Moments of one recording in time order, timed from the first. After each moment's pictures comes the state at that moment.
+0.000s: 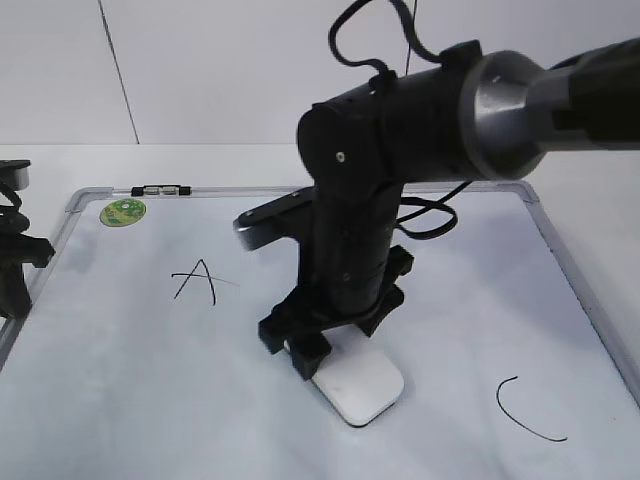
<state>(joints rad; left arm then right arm) -0.01 1.88 -1.14 -0.14 0.85 0.17 0.73 2.04 -1.44 0.01 1.03 0.06</state>
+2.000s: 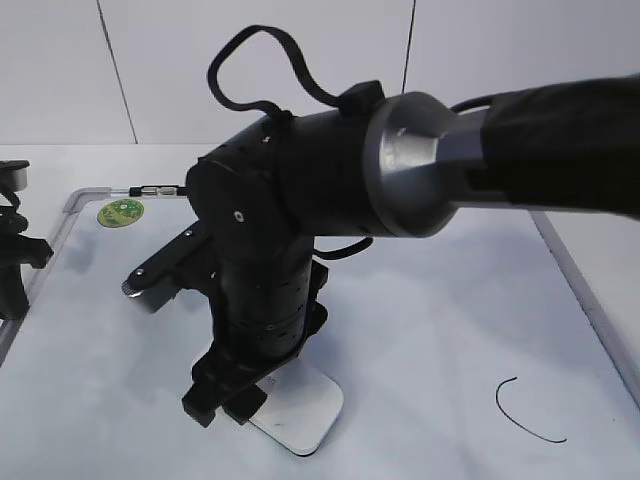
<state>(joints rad) -0.01 1.88 -1.14 -0.14 0.86 0.17 0.91 2.07 -1.52 -0.03 1.00 -0.07</state>
